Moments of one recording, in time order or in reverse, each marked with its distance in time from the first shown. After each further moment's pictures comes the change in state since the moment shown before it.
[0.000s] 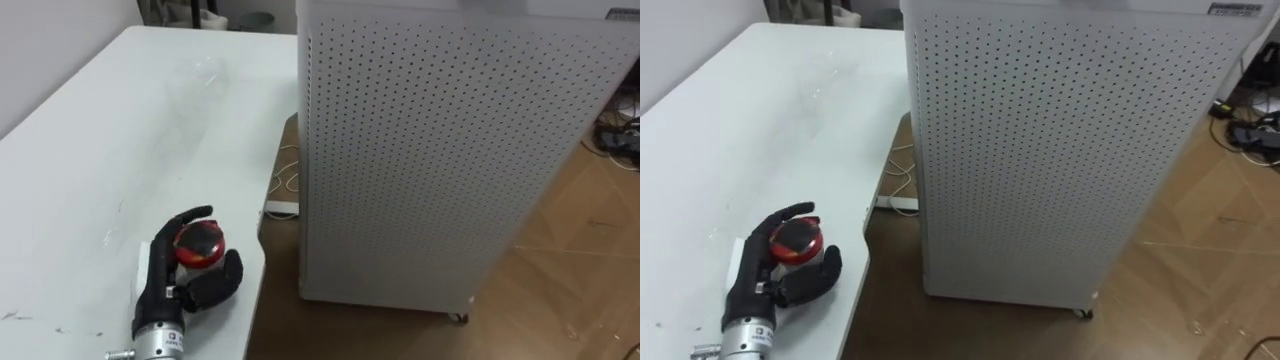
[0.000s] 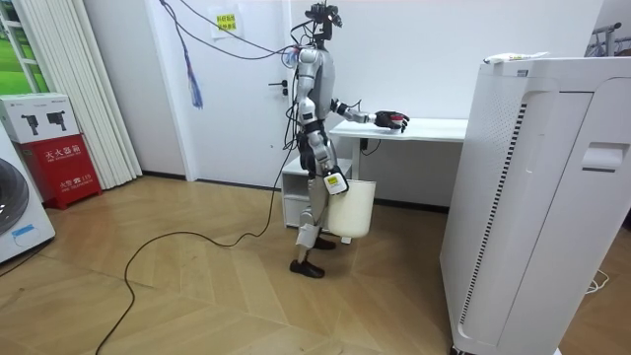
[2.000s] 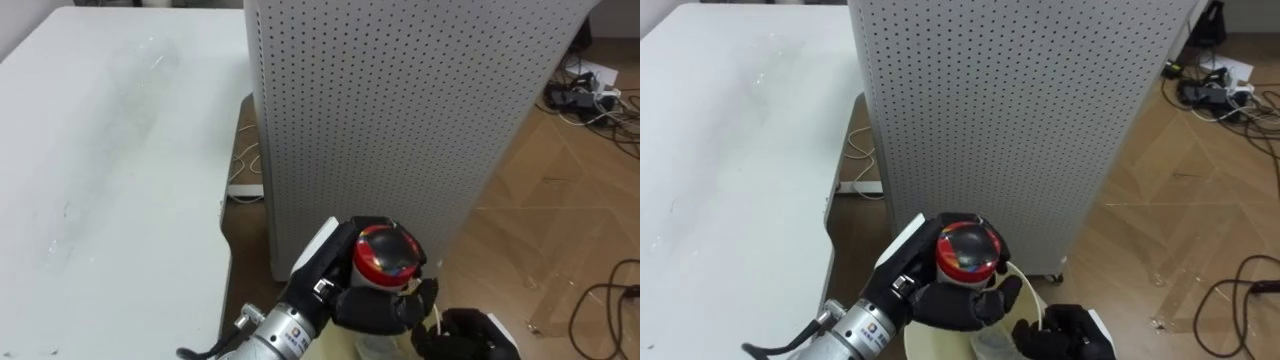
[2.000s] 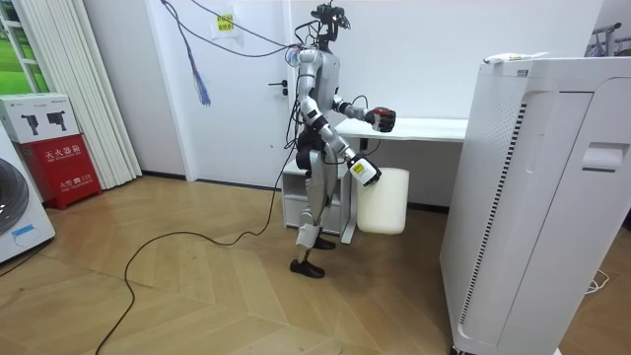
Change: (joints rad) left arm -0.042 -0.031 -0.371 -0.354 -0.191 0.109 -0.520; right arm -0.181 -0.065 -0.031 -0.313 0.045 0.022 -0.175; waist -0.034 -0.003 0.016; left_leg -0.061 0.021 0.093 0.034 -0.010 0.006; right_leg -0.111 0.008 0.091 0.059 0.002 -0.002
